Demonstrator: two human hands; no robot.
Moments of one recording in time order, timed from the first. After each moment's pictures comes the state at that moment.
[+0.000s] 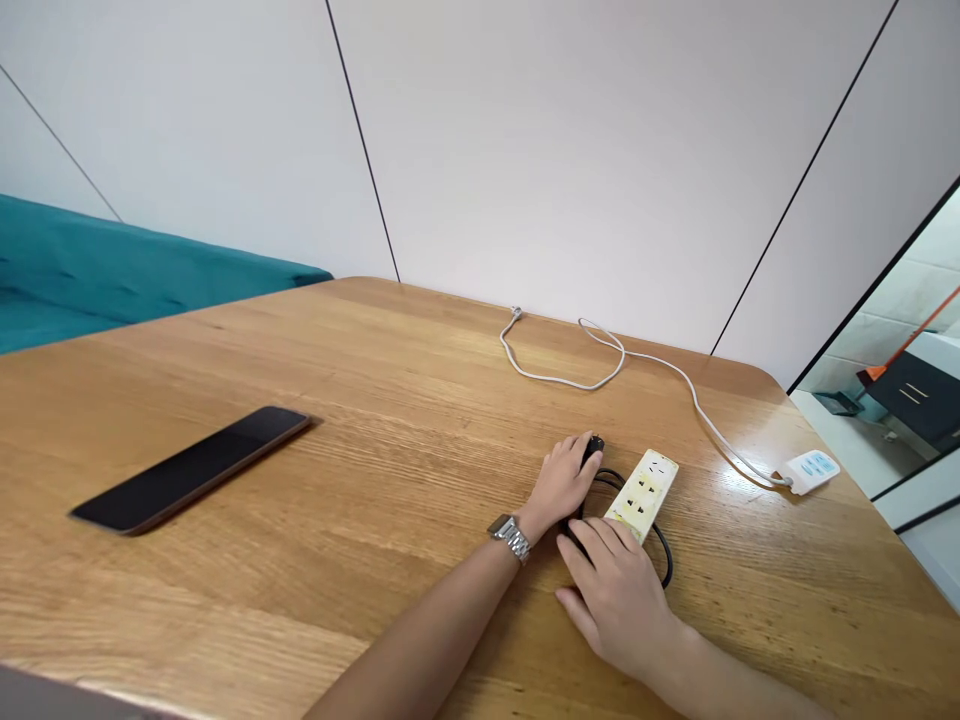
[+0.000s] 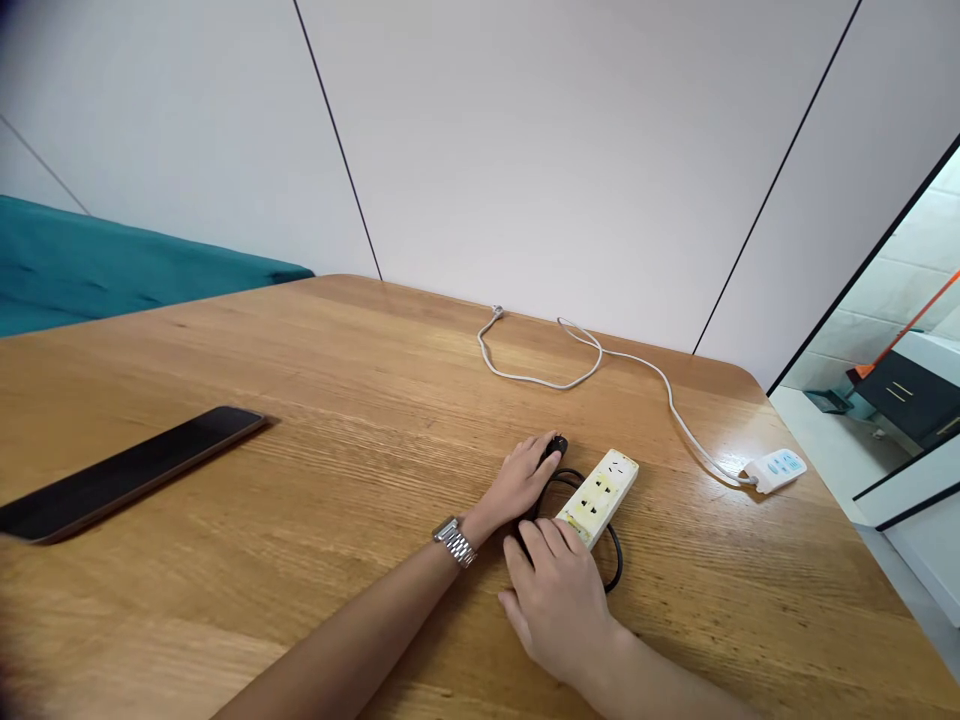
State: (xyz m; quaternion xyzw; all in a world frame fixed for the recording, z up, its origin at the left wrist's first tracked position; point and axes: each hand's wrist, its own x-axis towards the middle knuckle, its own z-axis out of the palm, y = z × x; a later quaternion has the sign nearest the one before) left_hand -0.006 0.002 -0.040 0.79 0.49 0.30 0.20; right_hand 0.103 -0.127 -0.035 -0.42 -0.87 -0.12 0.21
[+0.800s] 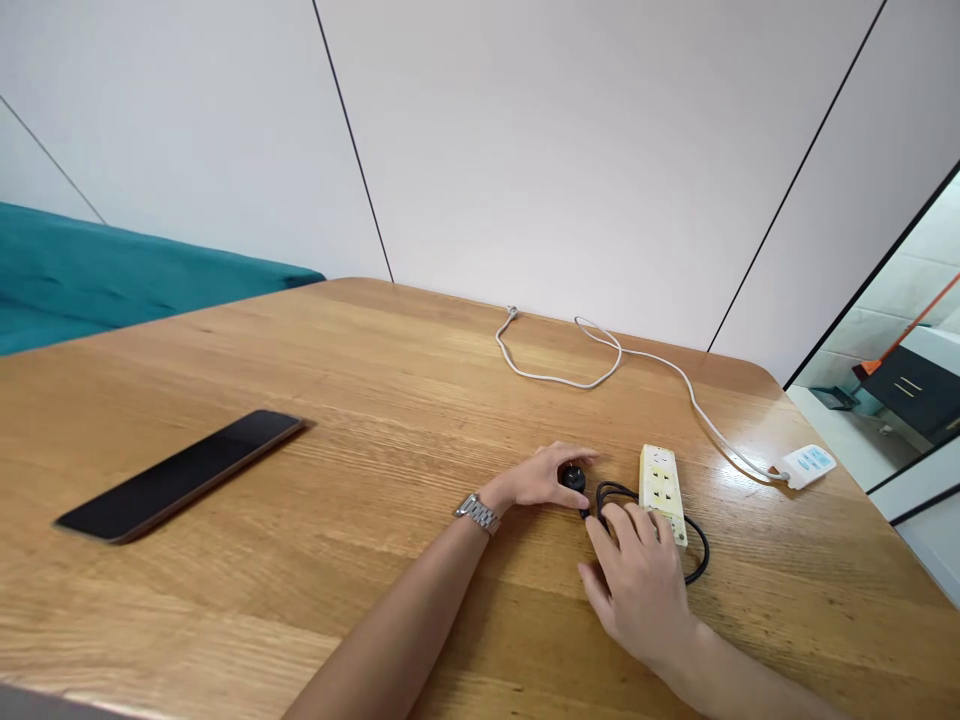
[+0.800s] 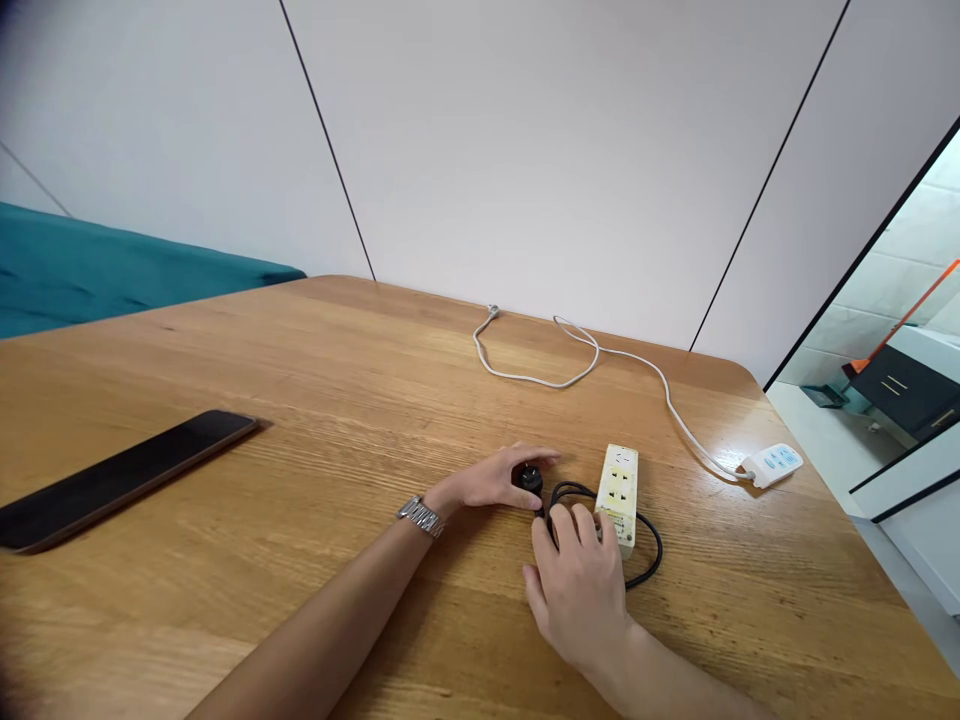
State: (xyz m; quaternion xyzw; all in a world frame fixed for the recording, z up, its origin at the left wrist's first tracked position) left_hand -0.050 0.019 -0.015 0.86 0.30 0.19 0.37; right_hand 0.116 -0.131 -0.022 -0.53 -0.80 -0.18 0.22
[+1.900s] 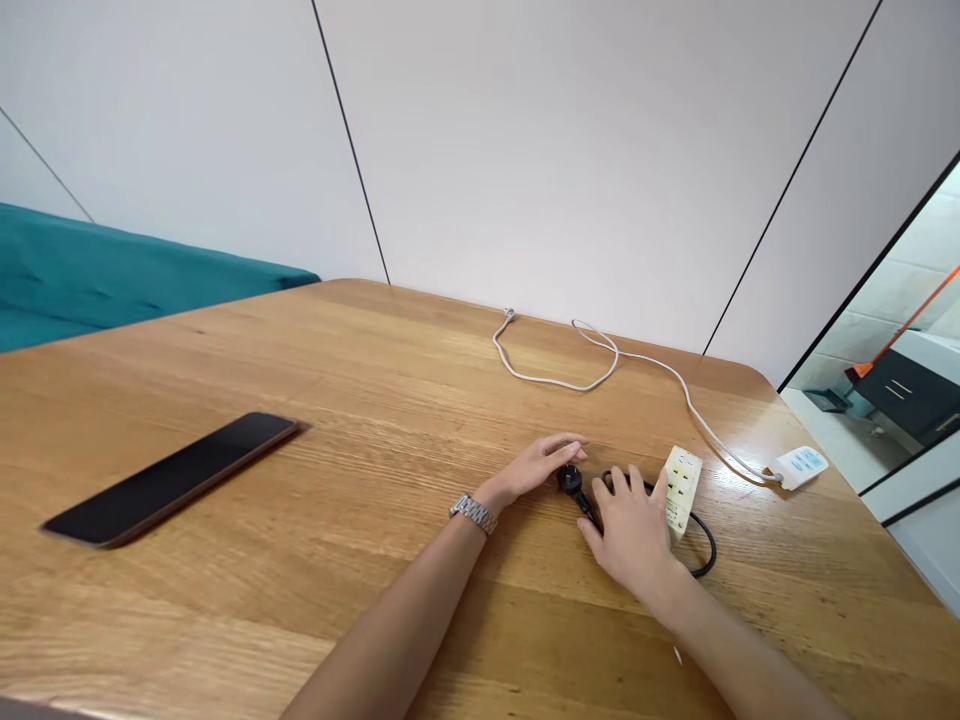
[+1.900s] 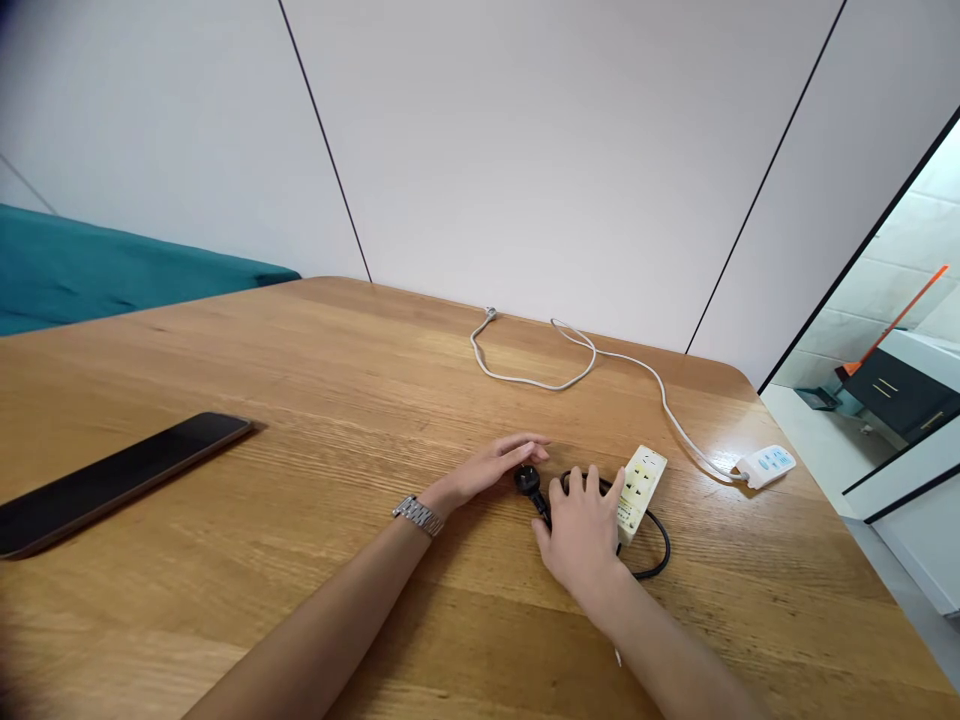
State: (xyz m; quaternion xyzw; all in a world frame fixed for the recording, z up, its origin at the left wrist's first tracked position) left_hand -0.048 0.026 -0.020 0.73 0.34 0.29 0.52; right_hand 0.111 -0.088 -0.005 -0.64 -0.75 -0.11 0.07
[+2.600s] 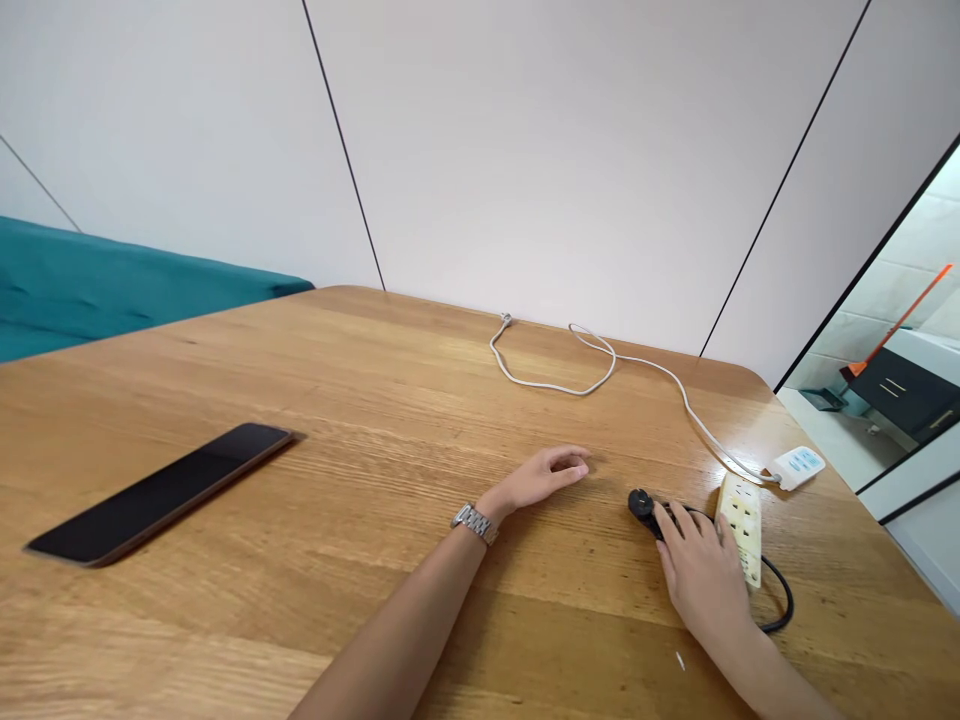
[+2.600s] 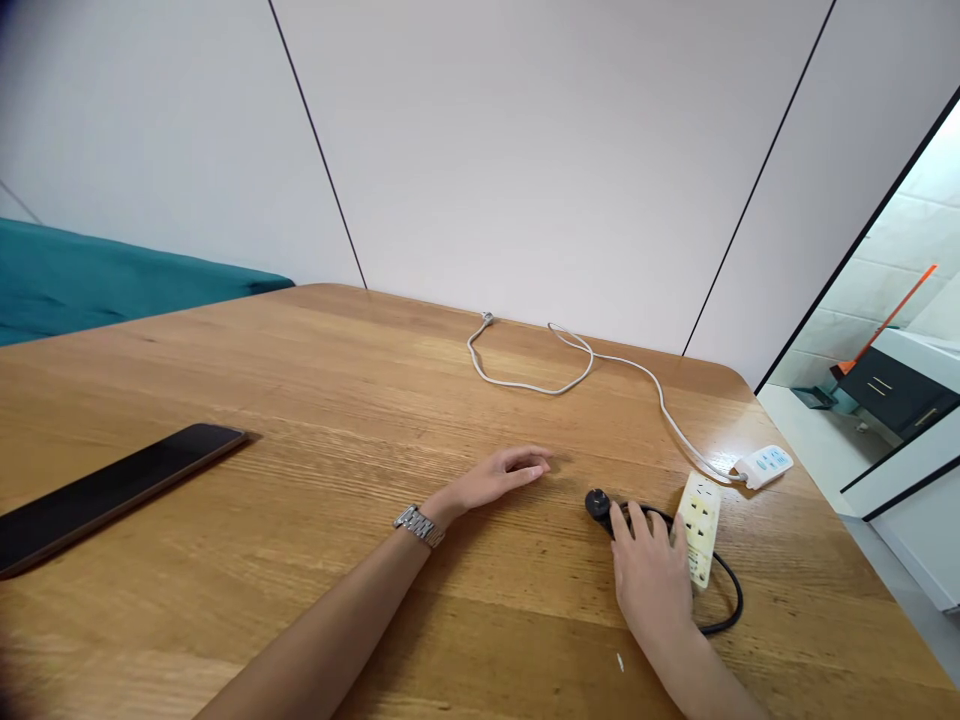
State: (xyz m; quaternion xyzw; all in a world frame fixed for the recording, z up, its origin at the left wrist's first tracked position) left_hand -0.044 0.026 -0.026 0.76 0.32 0.26 0.50; right_hand 0.187 -0.133 -0.044 -0.65 -0.72 -0.22 0.11
